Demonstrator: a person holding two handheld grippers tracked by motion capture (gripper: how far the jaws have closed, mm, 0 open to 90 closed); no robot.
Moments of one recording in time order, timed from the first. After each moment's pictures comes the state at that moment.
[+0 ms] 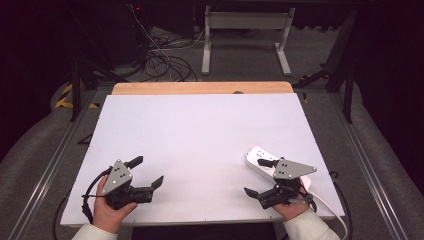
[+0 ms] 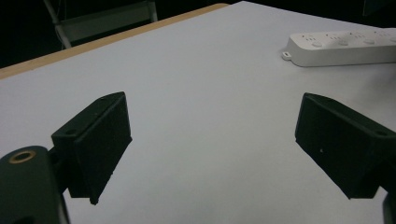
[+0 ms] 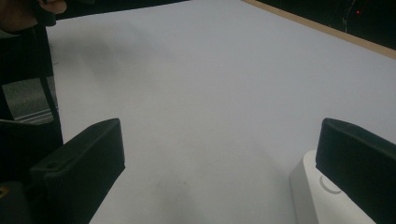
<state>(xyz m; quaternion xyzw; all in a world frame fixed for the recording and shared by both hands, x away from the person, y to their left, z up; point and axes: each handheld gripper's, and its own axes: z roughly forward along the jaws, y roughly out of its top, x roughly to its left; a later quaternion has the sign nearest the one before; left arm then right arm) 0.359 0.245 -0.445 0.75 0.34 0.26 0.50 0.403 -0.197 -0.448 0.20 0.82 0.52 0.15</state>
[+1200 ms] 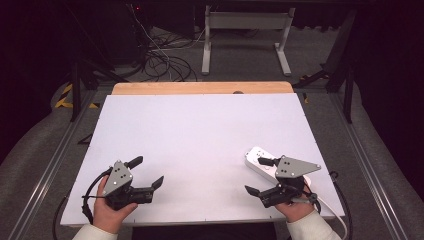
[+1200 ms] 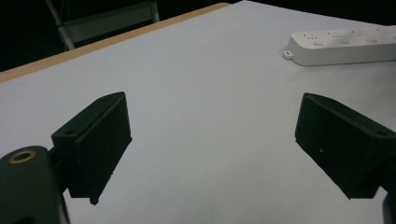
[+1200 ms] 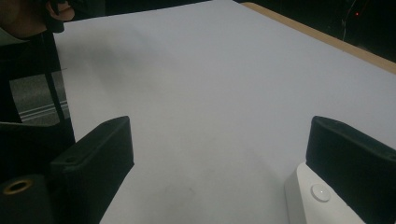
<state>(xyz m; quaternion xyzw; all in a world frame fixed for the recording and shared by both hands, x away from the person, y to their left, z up) 0.358 0.244 -0.443 0.76 0.34 0.26 0.49 0.395 -0.196 -0.422 0.19 0.83 0.51 0.15</state>
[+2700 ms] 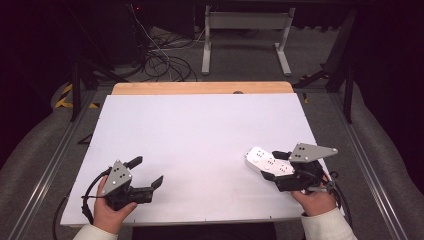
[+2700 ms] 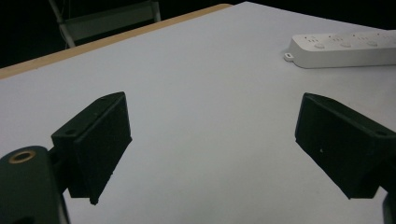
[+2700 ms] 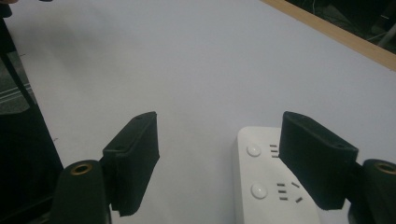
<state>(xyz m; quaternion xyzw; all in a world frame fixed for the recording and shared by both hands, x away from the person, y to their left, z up) 0.357 0.244 -0.443 0.75 0.35 0.26 0.50 0.405 -0.224 -0.383 0.25 0.85 0.44 0.17</state>
